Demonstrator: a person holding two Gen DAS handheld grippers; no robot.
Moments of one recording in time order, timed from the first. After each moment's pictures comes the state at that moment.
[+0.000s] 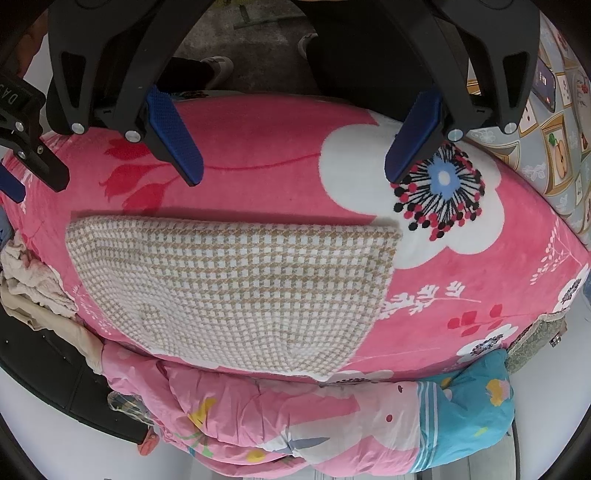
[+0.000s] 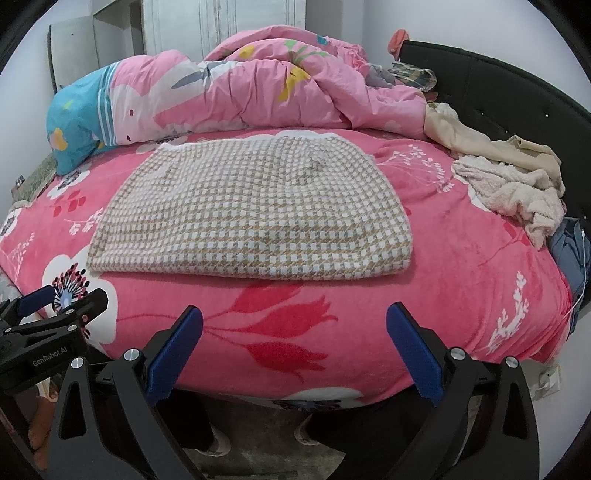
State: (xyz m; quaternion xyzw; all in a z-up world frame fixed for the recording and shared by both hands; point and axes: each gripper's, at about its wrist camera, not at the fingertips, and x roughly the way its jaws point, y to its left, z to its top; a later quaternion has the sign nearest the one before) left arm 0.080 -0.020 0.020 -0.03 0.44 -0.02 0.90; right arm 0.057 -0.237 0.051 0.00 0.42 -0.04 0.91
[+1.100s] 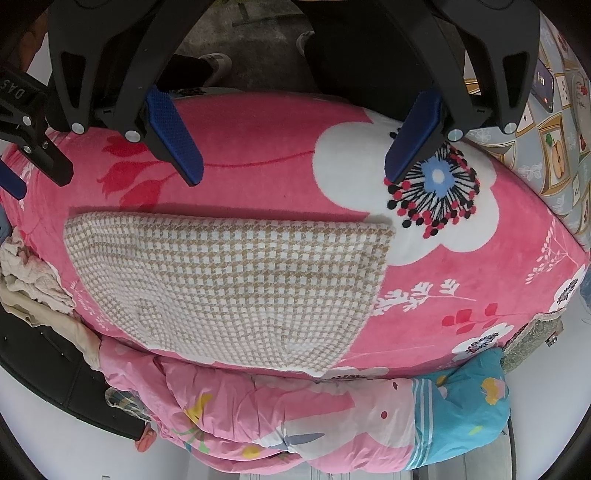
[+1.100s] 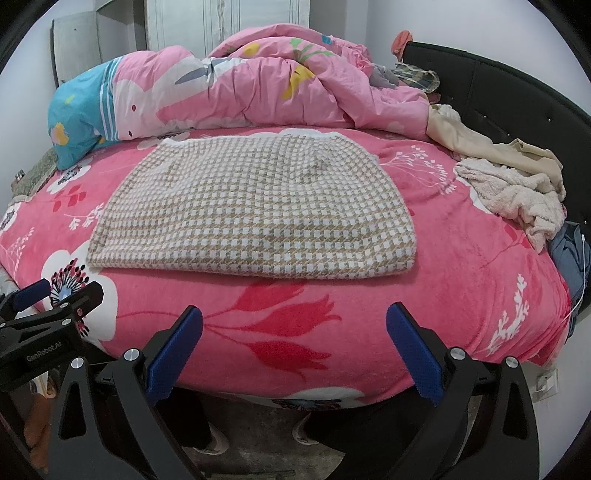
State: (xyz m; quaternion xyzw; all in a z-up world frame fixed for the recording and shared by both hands) left arm 0.079 -0.015 0.023 -0.03 0.44 -0.01 0.90; right arm 0.058 -0.233 0.050 0.00 0.42 -0.04 0.91
